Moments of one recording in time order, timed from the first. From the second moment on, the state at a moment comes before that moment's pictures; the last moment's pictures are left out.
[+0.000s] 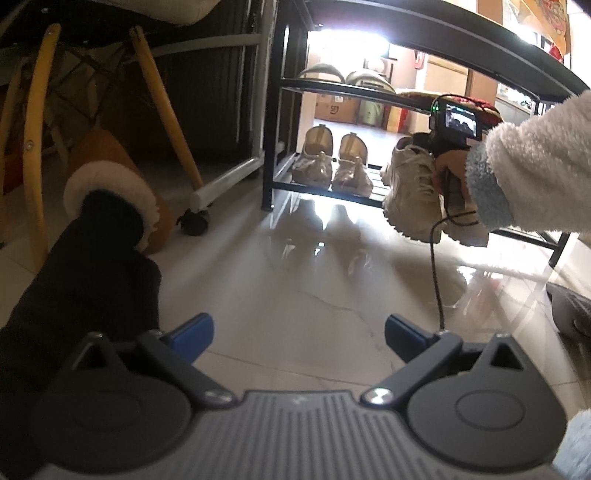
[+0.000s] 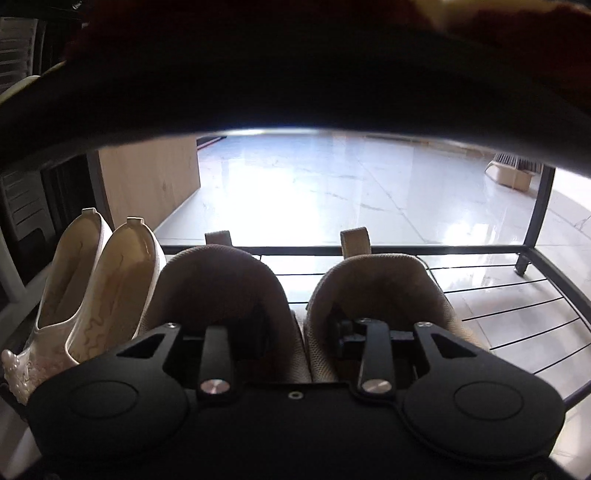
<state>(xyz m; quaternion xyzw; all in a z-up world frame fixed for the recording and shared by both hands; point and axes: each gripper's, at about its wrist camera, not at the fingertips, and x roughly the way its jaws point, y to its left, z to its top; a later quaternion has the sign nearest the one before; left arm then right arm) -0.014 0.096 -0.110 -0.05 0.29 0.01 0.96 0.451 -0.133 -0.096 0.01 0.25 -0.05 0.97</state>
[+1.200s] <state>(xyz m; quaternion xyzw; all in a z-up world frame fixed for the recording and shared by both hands) -0.014 0.097 -0.113 -0.06 0.29 0.00 0.96 0.290 -0.111 -0.145 -0.01 0.22 0.04 0.97</state>
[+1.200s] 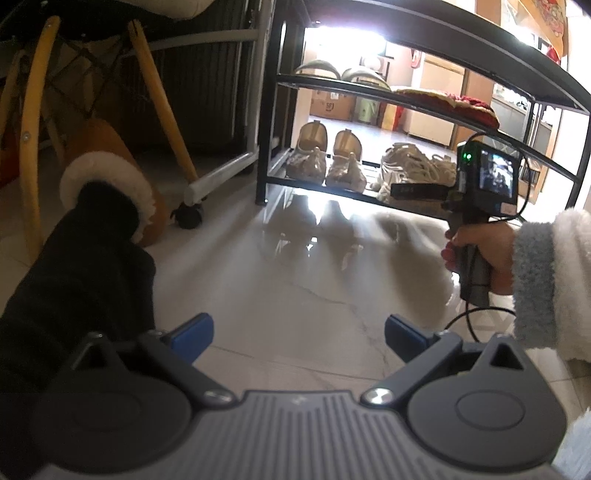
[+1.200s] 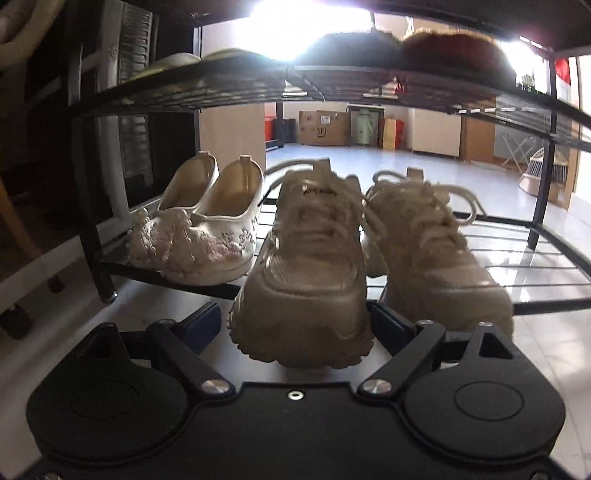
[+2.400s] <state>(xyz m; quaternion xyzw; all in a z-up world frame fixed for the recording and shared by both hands) -0.015 0.094 -0.117 -0.05 0.30 0.00 0.95 0.316 -0.123 -0.123 0.03 0.19 0.05 0.98</state>
